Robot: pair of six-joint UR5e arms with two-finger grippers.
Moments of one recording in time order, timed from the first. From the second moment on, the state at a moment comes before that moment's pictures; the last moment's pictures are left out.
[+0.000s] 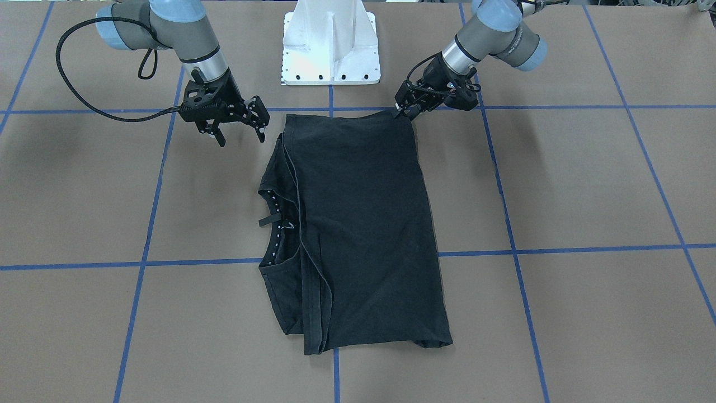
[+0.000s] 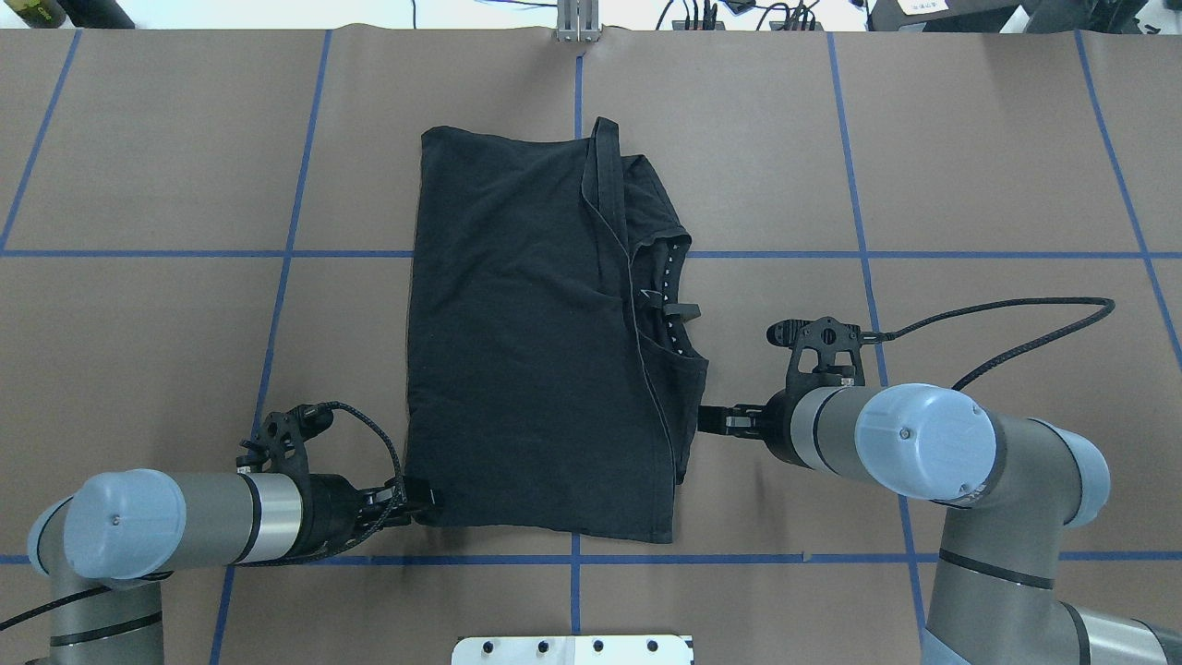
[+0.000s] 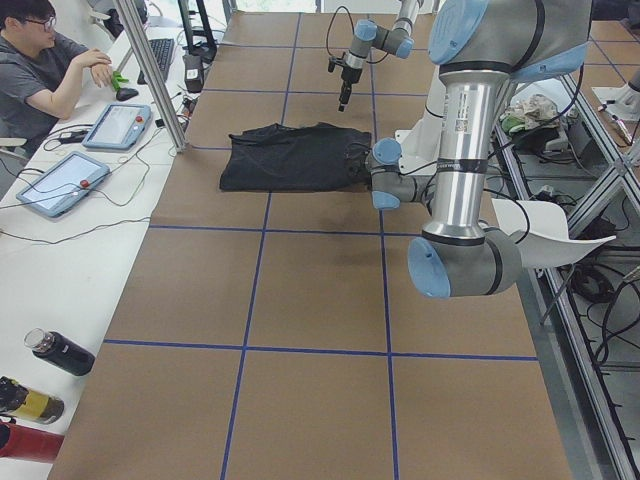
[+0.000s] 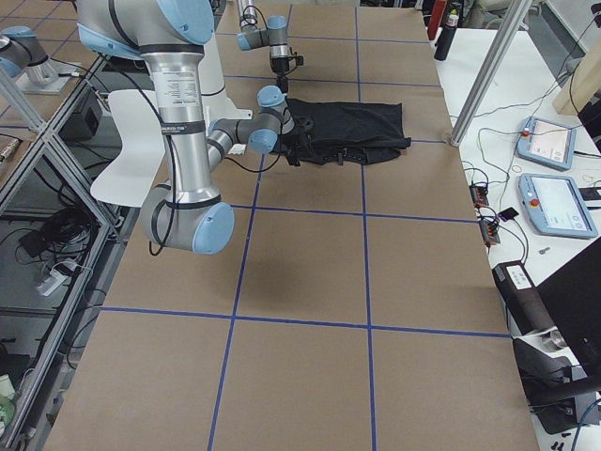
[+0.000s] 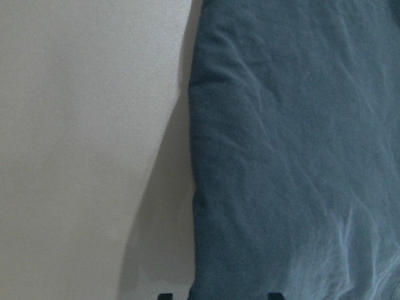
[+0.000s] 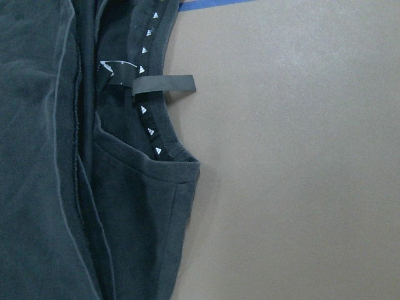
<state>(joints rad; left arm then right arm) -0.25 -1.67 -1.84 -2.55 -1.68 -1.76 0.36 -1.38 2.00 -1.21 1.58 1.39</state>
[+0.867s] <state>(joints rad) -0.26 -1.68 -1.83 -2.54 -1.68 -1.76 0.34 -1.36 1.95 -1.21 1.56 1.42</state>
